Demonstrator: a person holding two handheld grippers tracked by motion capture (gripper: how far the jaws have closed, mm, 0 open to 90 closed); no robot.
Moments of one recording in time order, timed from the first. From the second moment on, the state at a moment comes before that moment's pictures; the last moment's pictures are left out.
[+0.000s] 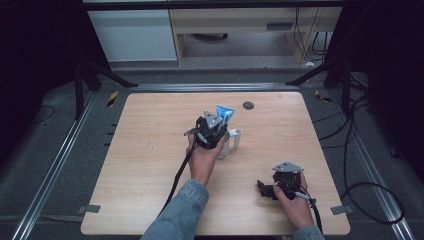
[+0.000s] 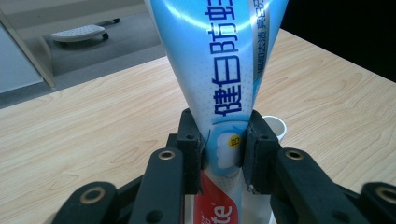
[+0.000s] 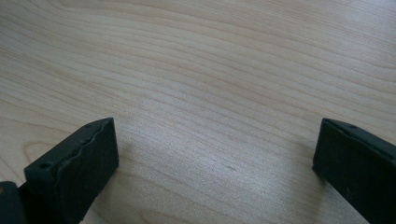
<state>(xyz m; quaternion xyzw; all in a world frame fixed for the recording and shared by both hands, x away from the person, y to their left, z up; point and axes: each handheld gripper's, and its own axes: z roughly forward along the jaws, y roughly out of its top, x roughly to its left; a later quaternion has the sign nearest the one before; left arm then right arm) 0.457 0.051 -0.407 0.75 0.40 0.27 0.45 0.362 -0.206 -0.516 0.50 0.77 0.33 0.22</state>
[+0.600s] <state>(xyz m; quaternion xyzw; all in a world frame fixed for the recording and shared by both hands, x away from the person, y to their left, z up) 0.454 0.044 -0.413 0.75 0.41 0.28 0.44 0.362 -0.206 -0.516 0.50 0.77 0.33 0.22</state>
